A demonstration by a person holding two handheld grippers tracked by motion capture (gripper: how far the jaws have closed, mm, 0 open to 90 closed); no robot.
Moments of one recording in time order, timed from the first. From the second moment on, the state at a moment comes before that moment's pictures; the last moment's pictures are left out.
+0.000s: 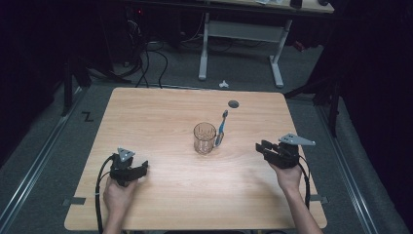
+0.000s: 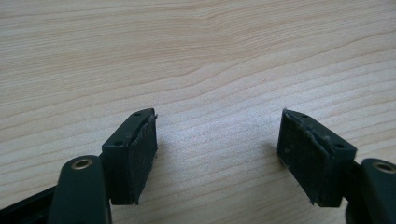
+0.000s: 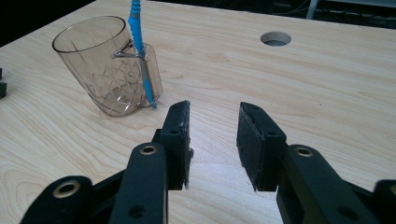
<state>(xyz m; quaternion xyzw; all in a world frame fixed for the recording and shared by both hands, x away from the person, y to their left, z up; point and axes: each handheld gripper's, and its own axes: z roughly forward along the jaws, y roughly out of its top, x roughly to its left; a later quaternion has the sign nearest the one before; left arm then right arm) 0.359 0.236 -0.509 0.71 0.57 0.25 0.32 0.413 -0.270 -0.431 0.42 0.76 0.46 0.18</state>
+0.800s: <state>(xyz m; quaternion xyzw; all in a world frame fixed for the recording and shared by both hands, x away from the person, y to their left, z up) 0.359 0.236 -0.509 0.71 0.57 0.25 0.32 0.425 -0.273 -0.465 0.46 0.76 0.44 0.17</state>
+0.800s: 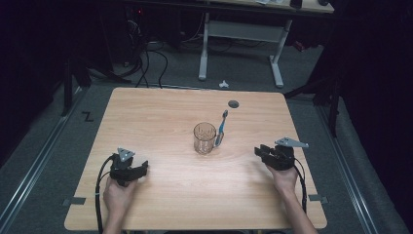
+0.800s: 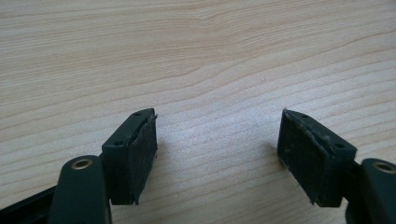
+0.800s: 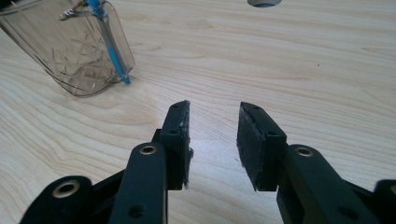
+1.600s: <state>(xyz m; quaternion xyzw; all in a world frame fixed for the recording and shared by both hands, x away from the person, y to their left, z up) 0.359 0.236 -0.509 0.71 0.57 0.25 0.32 0.433 -0.259 -0.488 0.46 0.78 0.38 0.20</state>
